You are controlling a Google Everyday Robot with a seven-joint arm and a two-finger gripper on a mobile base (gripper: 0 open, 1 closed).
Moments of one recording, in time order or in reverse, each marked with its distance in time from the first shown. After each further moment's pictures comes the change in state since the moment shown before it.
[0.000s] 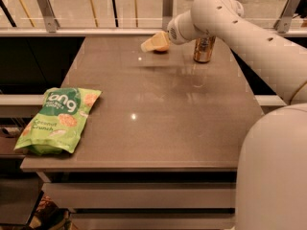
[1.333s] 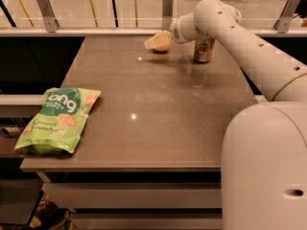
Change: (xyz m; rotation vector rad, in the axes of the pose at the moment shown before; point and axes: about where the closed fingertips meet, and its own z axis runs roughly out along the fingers) arm -0.002 -0.036 0.031 0.001 -0.056 0.009
